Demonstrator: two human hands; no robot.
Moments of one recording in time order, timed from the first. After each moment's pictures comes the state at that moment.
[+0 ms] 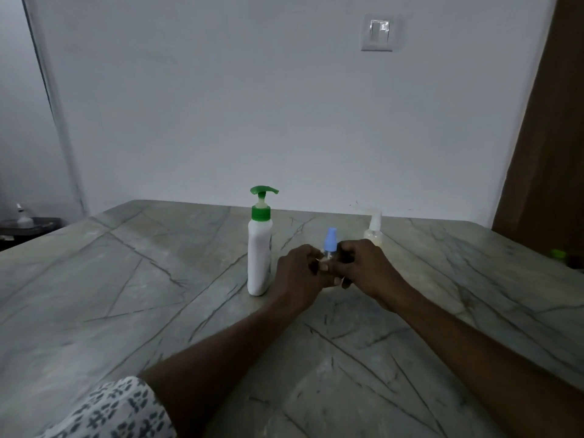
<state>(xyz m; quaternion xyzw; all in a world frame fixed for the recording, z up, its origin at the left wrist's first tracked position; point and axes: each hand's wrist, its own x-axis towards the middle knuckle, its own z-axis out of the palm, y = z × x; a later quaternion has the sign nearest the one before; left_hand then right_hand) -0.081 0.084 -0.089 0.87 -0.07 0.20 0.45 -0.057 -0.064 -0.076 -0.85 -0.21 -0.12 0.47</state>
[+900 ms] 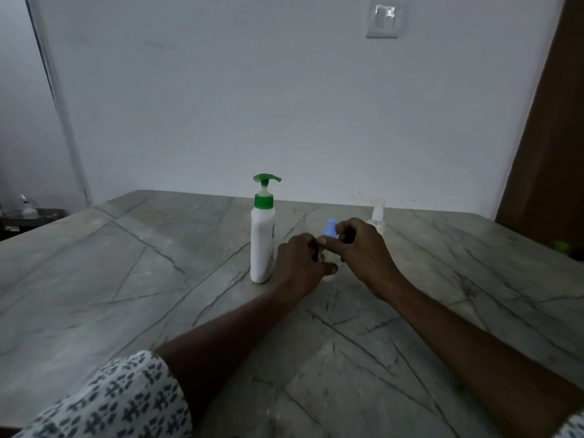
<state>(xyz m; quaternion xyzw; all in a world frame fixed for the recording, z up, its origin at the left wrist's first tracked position) -0.082 0.085 -0.087 0.88 -0.05 0.21 0.42 -0.049 -0.047 -0.081 -0.81 -0.17 -0.20 0.53</state>
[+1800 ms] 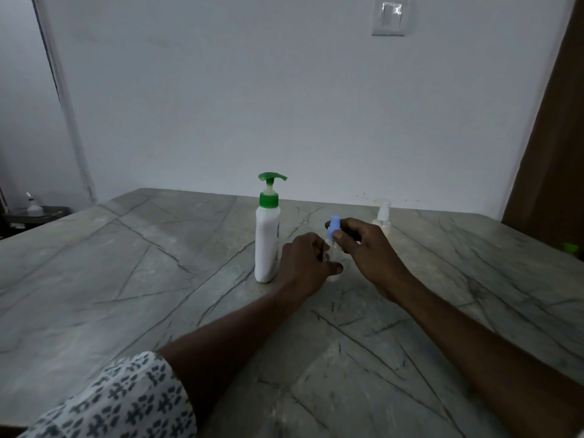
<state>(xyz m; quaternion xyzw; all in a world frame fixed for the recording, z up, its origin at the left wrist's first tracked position) -0.080 0.087 -0.090 0.88 -0.06 0.20 0.43 -0.053 -0.049 -0.078 -0.80 -0.22 -0.17 0.53</state>
